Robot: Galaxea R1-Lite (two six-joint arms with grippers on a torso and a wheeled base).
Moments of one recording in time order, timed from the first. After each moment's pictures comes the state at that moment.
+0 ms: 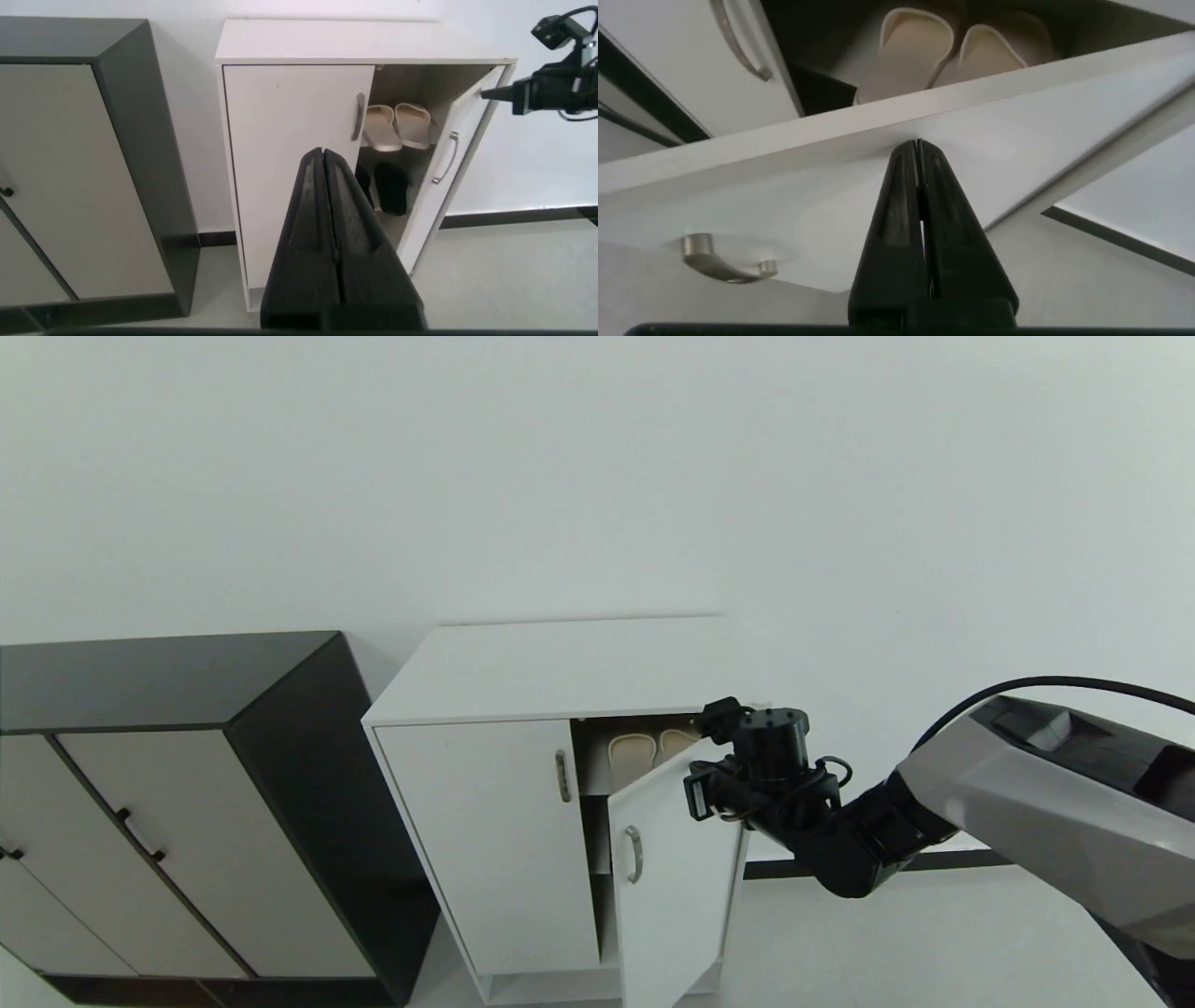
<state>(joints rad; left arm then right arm) 0.00 0.00 0.00 -0.03 -0.03 -0.04 0.59 2.33 -1.24 -0.78 -0.15 0.01</state>
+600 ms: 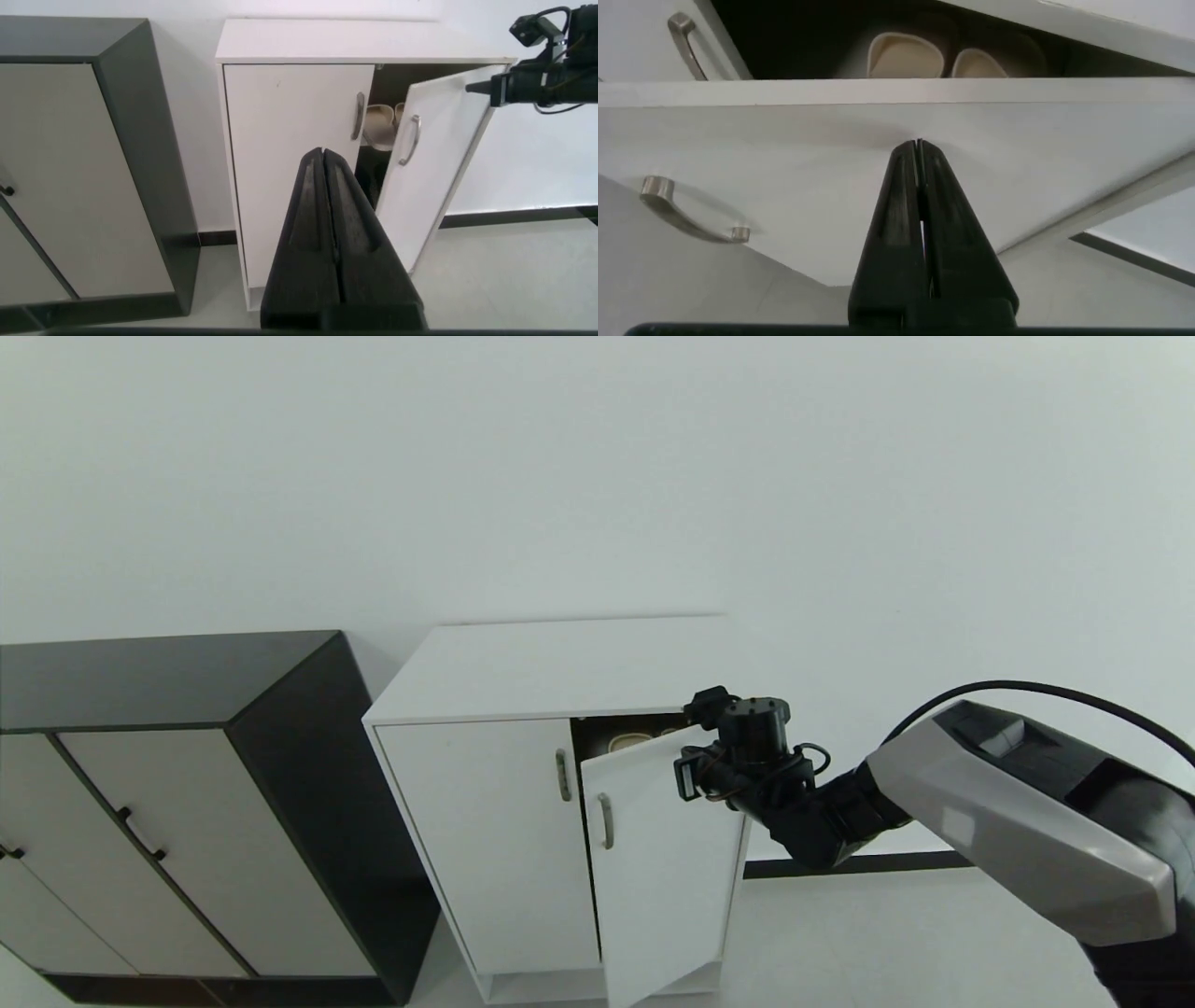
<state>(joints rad) 0.00 0.00 0.00 -0.03 -0.03 -0.04 0.57 2.44 -1.45 -0.71 -0.15 0.01</state>
